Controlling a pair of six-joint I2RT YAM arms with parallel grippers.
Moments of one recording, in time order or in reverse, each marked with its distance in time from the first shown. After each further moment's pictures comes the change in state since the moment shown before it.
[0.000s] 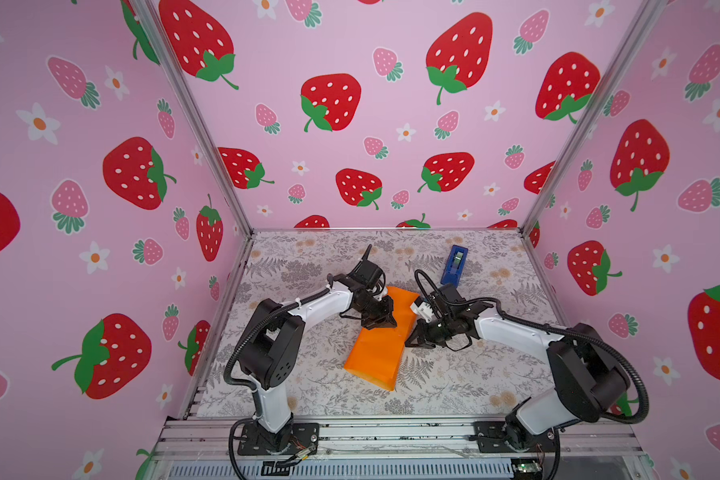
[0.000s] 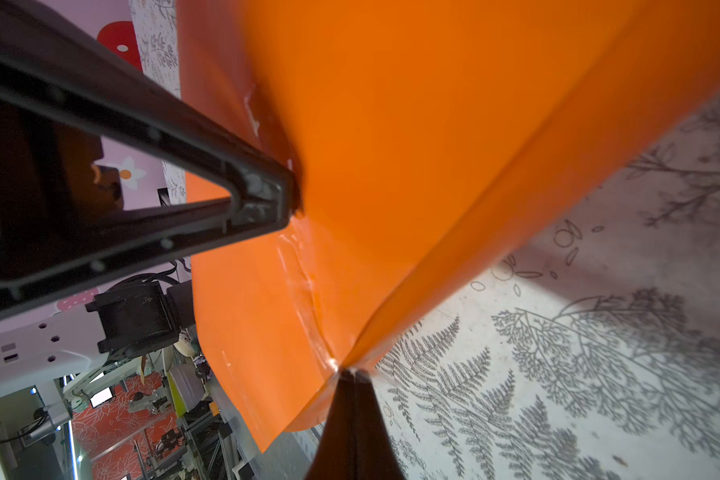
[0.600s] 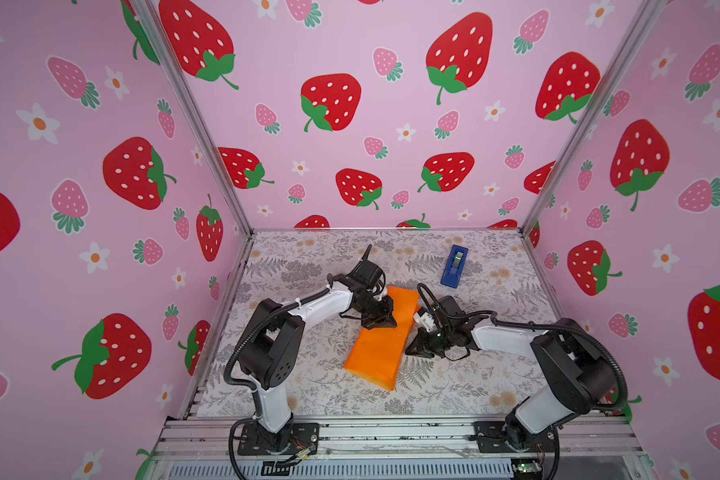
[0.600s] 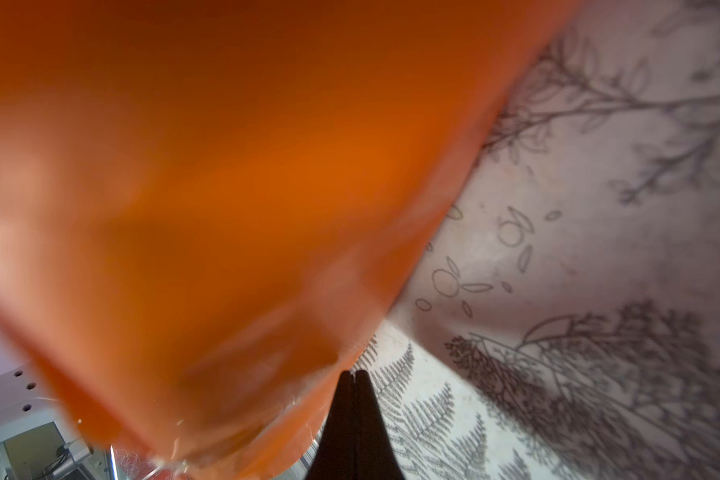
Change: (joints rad) left arm 0.000 0.000 0.000 0.000 0.000 0.000; right arm 0.005 0.035 -0.161 0.233 0.026 0.147
